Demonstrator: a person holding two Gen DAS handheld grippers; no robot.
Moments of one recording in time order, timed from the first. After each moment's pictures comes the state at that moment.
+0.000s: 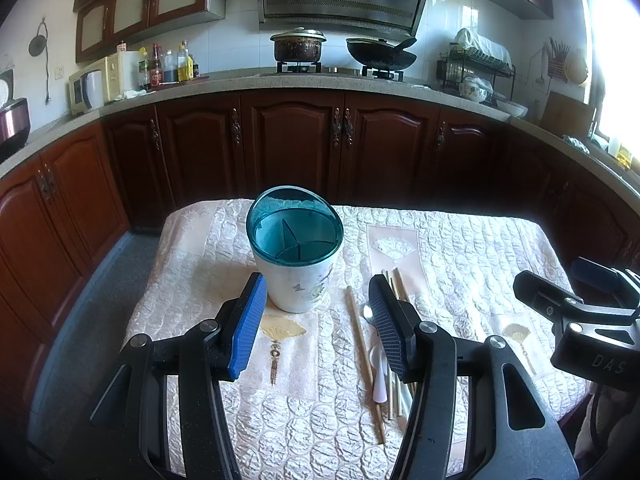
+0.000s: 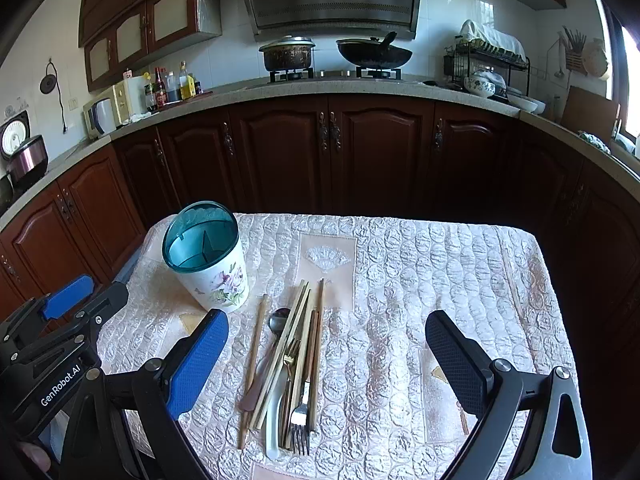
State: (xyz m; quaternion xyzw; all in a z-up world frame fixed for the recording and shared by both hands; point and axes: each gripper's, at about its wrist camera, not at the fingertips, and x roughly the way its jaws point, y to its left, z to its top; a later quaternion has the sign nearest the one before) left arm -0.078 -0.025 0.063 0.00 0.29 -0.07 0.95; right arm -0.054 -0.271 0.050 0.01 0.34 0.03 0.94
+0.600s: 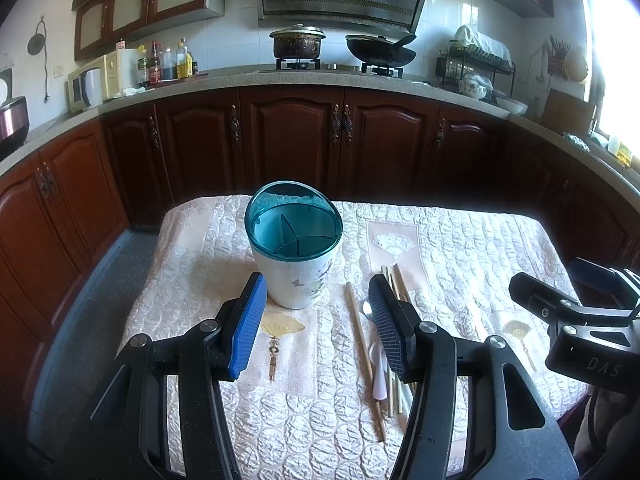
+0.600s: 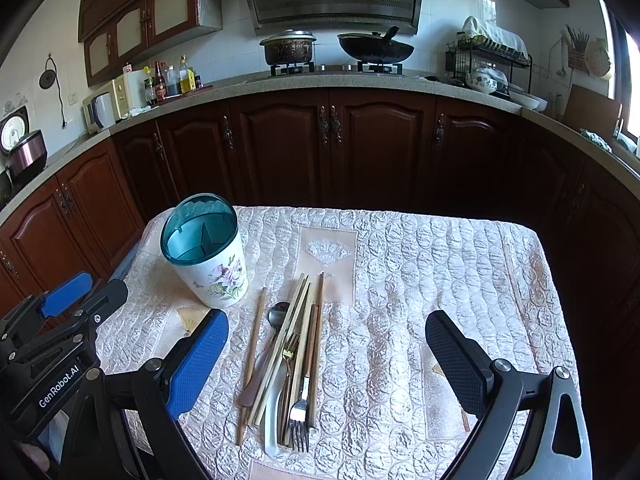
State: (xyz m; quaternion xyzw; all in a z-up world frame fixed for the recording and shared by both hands) left arm -0.078 -0.027 0.060 0.00 0.30 -0.07 0.95; right arm -0.052 -0.269 0.045 0.00 0.35 0.03 0.94
